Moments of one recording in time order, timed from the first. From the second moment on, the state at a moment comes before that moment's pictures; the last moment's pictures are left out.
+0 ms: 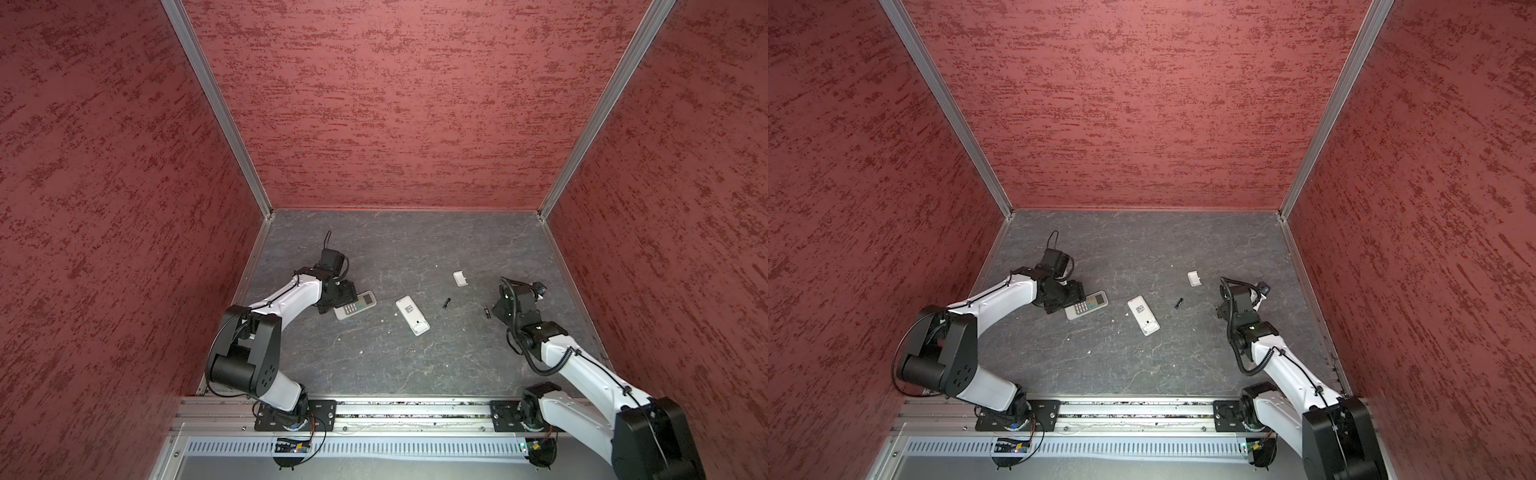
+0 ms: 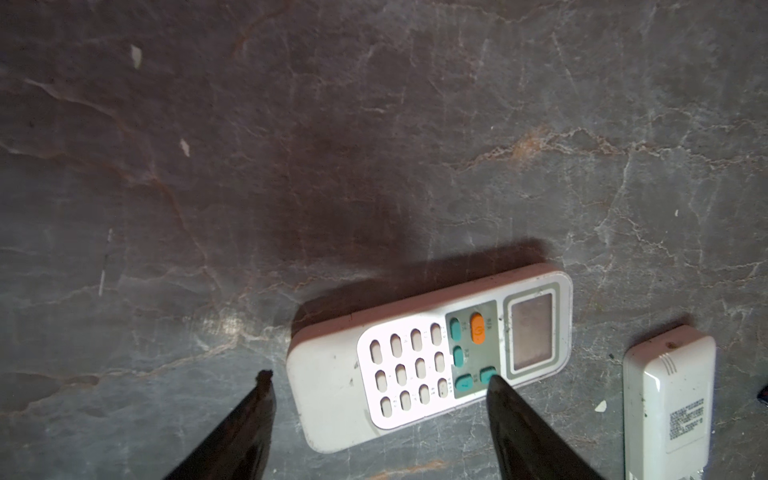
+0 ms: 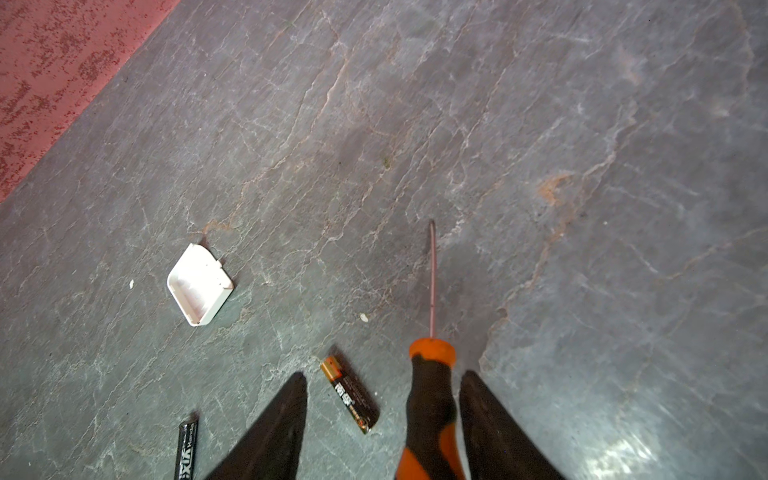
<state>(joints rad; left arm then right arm) -0.25 1.54 0.91 -0.63 0.07 -0.56 0.24 1.01 0.43 -0.27 0.32 0.89</state>
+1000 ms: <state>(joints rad) -0.31 1.70 1.01 -0.57 0.05 -0.35 0.24 0.88 0.41 -0.29 0.25 0.90</state>
